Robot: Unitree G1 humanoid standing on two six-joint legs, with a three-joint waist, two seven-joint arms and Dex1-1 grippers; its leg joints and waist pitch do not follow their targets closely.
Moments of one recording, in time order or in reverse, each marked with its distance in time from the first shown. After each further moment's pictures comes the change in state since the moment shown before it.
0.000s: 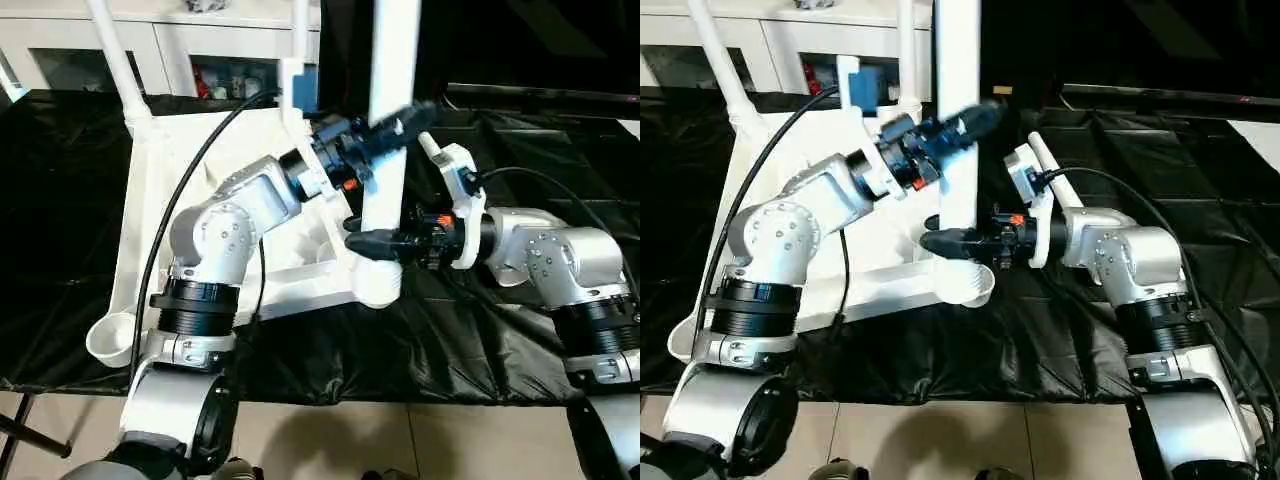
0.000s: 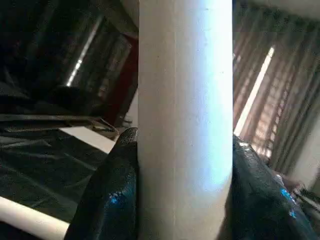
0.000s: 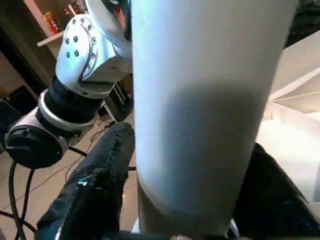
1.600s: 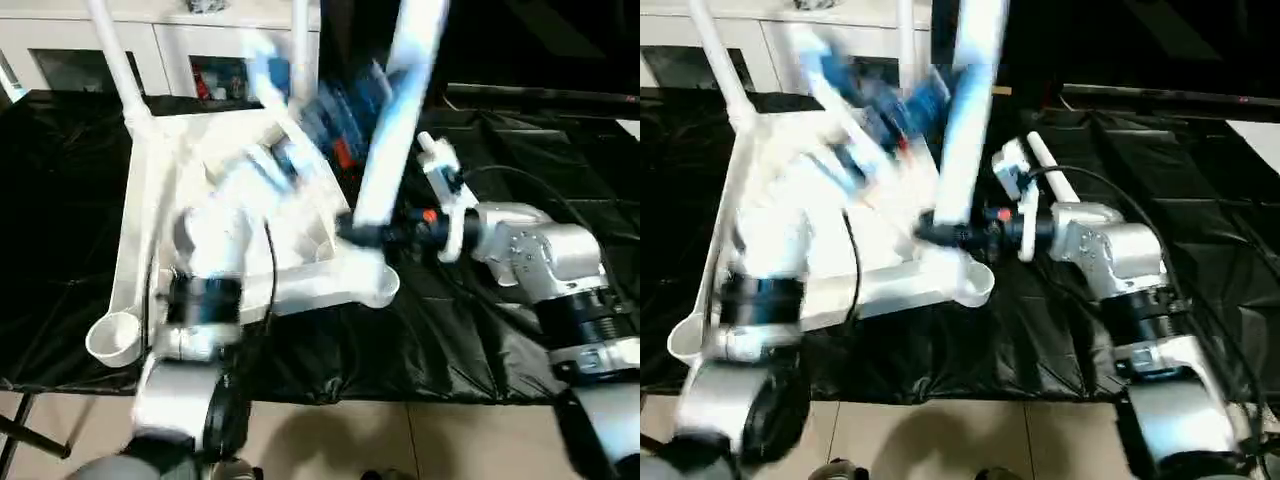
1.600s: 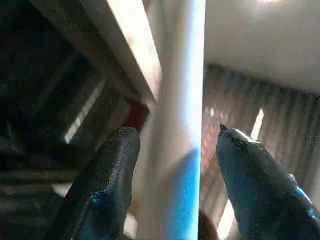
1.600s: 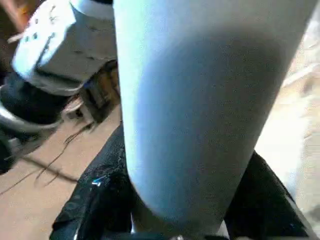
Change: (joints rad) left arm -0.068 -0.053 0.180 0.064 -0.096 -0.148 0.060; right arm -0.008 0.076 -0.046 0.096 -0.057 -0.160 -0.119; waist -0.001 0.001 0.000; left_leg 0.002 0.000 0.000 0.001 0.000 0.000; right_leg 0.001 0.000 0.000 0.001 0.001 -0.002
